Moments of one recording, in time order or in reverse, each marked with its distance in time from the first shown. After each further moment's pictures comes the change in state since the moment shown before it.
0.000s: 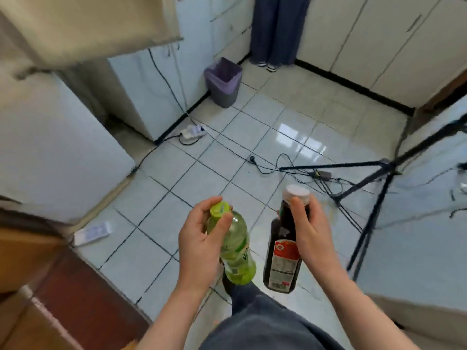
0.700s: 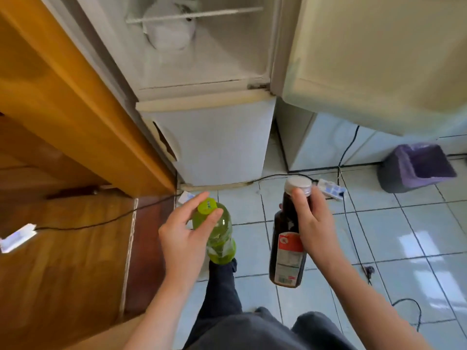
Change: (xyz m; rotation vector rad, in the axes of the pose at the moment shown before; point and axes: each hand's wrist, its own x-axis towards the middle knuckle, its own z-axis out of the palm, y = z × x) left_hand 0.176 0.031 -0.261 0.252 0.988 0.047; right_hand 0.173 -0.156 0.383 -0.119 -0.862 -0.208
